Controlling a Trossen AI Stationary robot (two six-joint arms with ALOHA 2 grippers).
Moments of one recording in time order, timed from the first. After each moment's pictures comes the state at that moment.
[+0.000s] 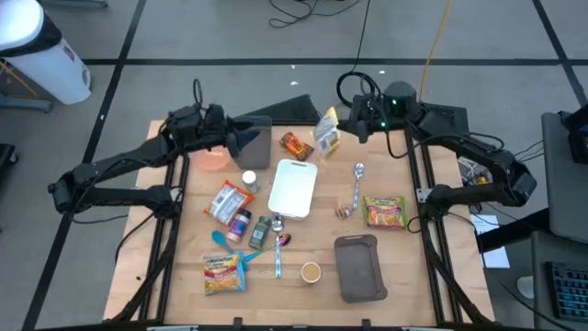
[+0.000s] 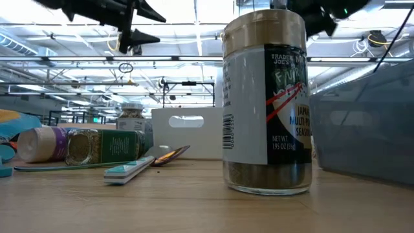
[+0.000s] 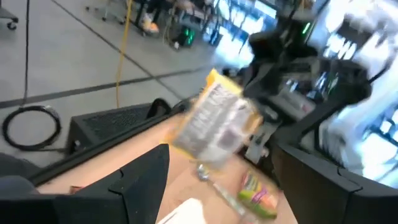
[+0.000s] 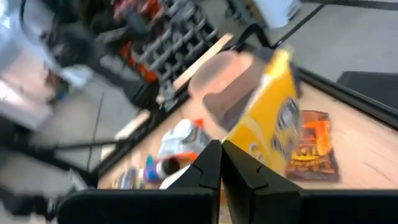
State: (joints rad) left arm 0.52 0.98 0.82 0.02 0.18 -0.44; right arm -0.72 1.21 1.03 -0.18 -0.61 0.43
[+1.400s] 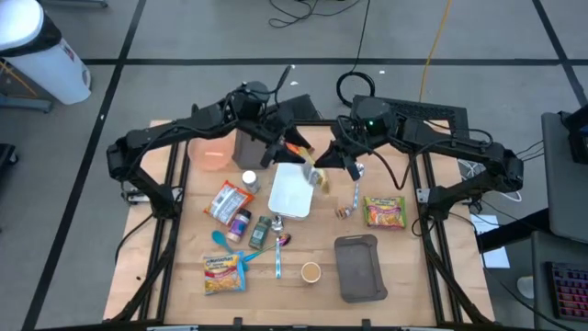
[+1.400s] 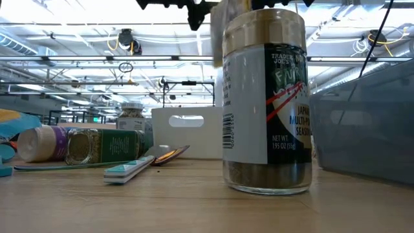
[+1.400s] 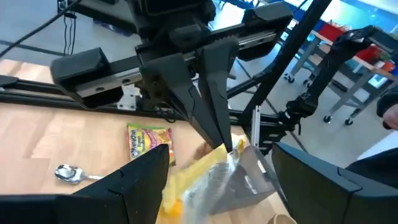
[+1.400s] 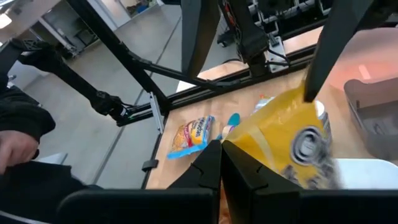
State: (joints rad) left arm 0.39 1.58 1.52 -0.29 0.78 -0.11; right arm -0.34 1.33 1.26 -0.26 -0.66 0.29
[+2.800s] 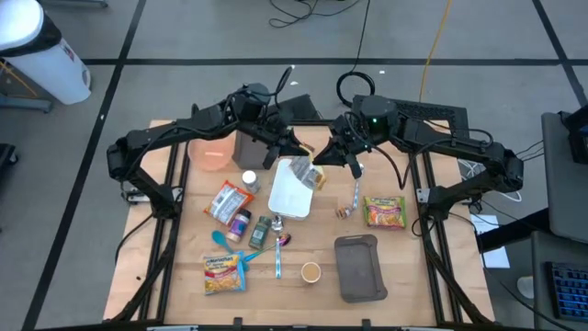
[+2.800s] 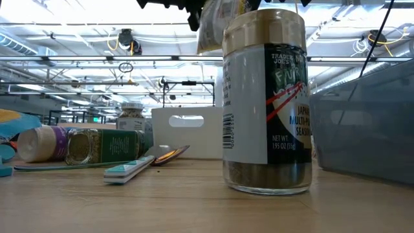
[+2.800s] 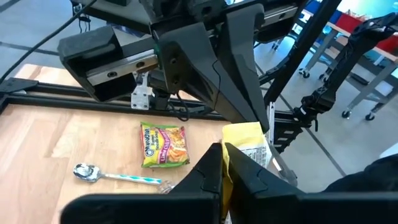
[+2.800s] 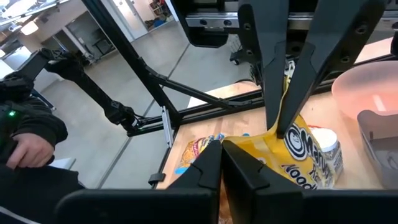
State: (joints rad) left arm 0.38 1.58 1.52 -0.30 0.71 -0.06; right arm -0.34 1.33 1.26 -0.17 -0.71 0.29
